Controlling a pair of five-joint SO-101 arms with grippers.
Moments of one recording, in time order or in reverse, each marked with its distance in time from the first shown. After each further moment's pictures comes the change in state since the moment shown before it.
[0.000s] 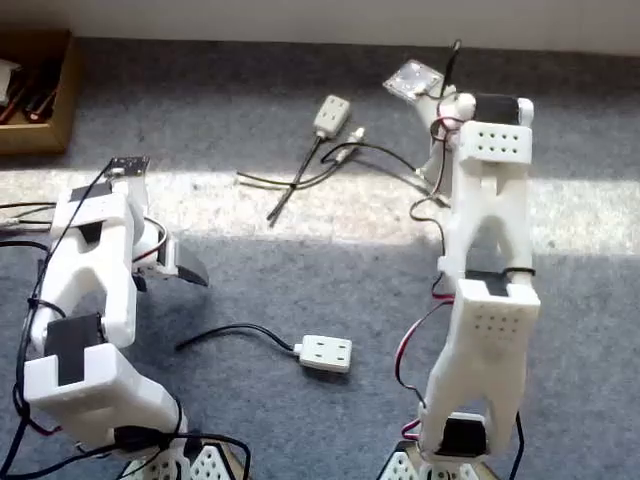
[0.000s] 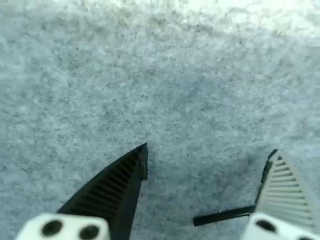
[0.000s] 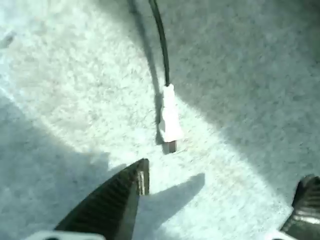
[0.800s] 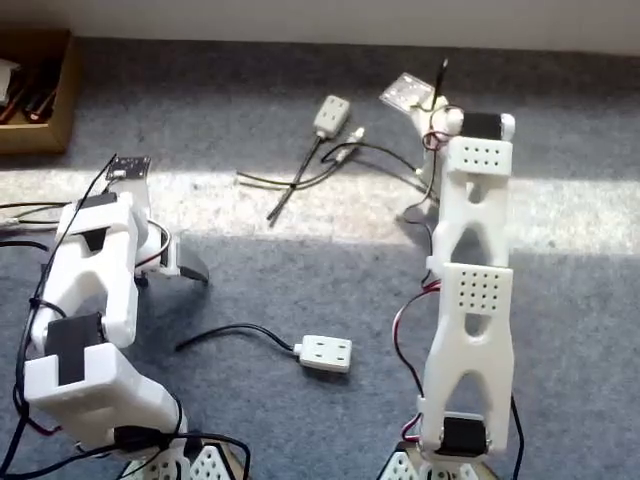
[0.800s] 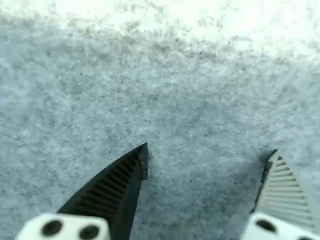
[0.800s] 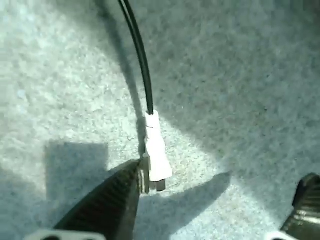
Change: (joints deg) left arm 0.0 0.0 3.5 -9.1 0.0; right arm -0.3 23.9 -28.1 4.3 1.5
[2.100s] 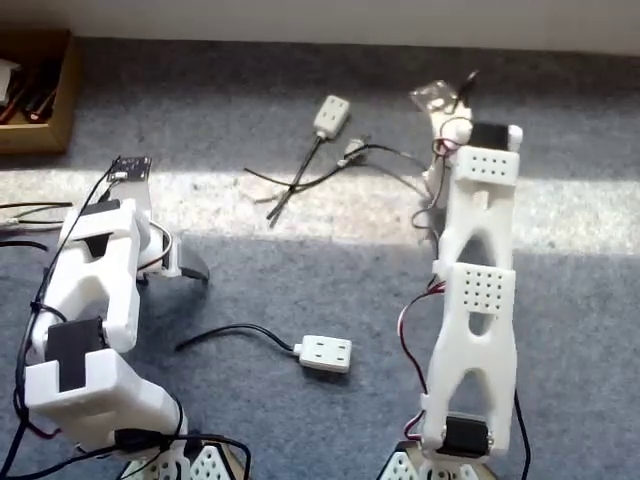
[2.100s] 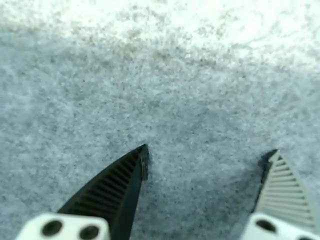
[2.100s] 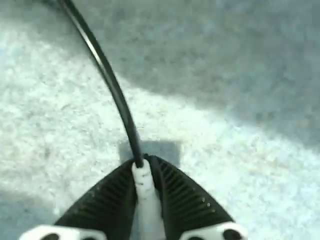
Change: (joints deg) left arm 1.1 -0.2 3.2 -4.9 0.0; right arm 5.0 2.8 -2.9 4.3 -21.8
